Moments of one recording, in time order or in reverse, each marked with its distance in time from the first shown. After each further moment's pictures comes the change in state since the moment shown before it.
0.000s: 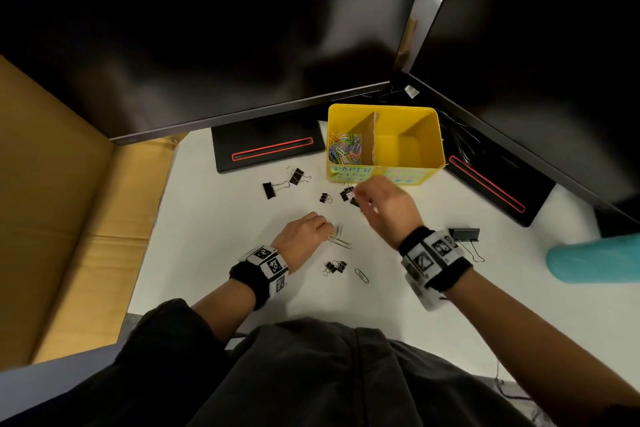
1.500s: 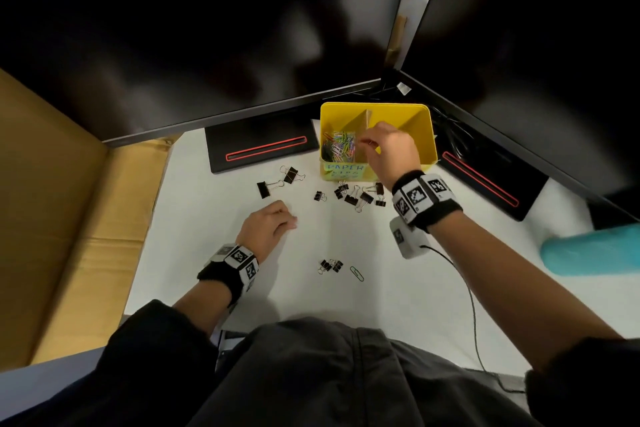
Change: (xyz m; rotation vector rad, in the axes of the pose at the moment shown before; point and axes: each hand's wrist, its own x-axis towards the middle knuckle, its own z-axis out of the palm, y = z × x) left_hand -0.025 -0.035 -0.011 -0.311 0.166 -0.302; right_hand 0.067 0.026 -0.023 -0.016 0.011 0.243
